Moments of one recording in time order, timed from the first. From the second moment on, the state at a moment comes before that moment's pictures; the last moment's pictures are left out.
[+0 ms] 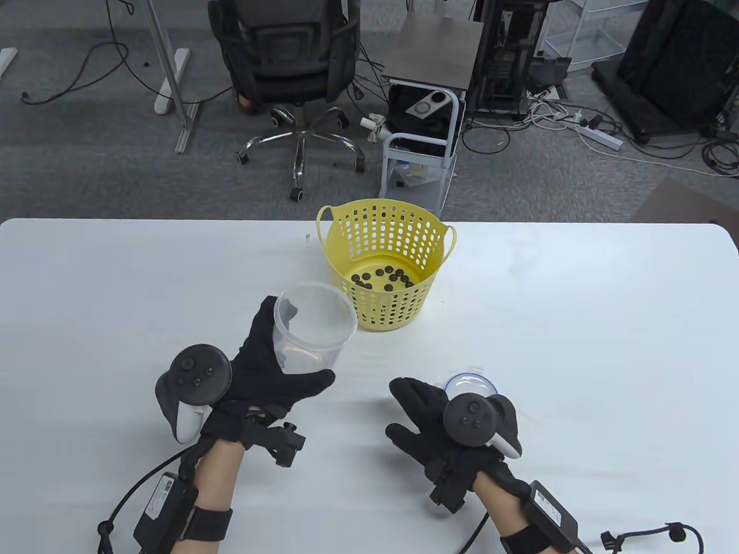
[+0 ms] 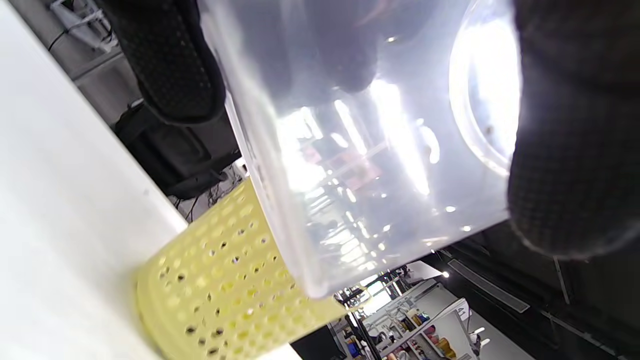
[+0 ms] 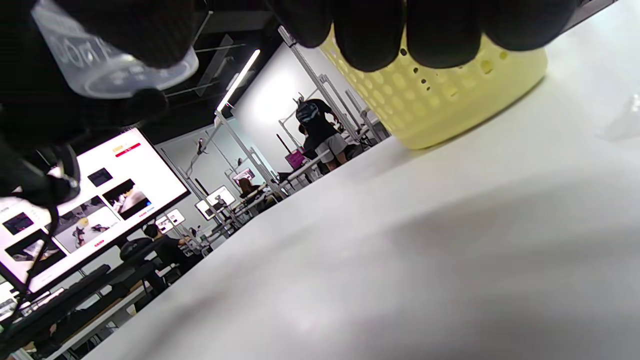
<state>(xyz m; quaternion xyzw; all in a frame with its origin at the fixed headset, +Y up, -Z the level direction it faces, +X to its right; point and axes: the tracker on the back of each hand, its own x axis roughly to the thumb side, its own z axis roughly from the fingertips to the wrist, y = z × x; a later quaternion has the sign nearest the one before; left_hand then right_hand) -0.211 -0.658 -0.281 0.06 -0.08 0.50 0.86 0.117 -0.747 -0.275 0.25 0.02 0.90 0.35</state>
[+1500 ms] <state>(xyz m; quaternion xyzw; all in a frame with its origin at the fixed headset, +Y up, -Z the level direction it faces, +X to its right) -0.145 -0.766 -0.279 -0.11 -0.23 0.20 0.94 0.131 -0.764 -0.292 0.21 0.19 0.91 0.31</state>
